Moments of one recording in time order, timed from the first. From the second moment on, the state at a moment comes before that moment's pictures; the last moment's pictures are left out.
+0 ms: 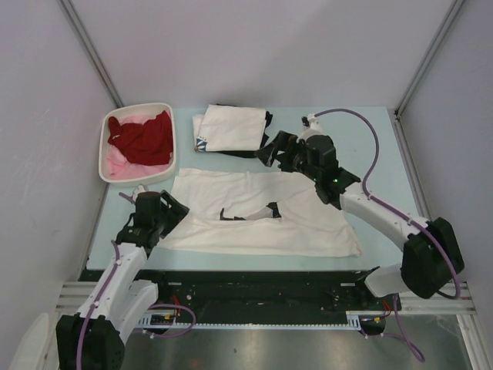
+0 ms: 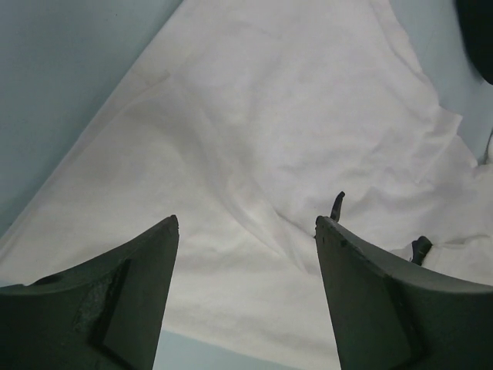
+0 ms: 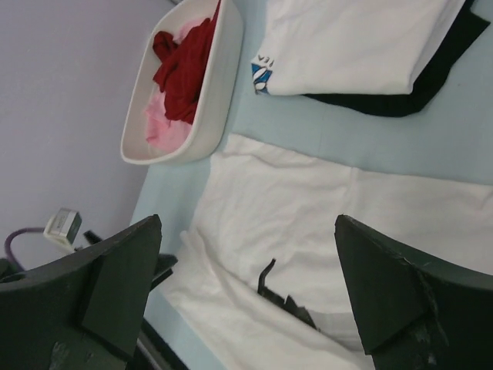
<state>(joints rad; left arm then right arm) -0.10 0.78 0.43 -0.43 -0.06 -0.86 0.58 1.45 1.02 0.20 -0.08 0.72</state>
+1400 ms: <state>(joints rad) 0.03 1.12 0.43 -0.13 0.03 -0.92 0.98 1.85 0.92 0.47 -0.40 1.00</state>
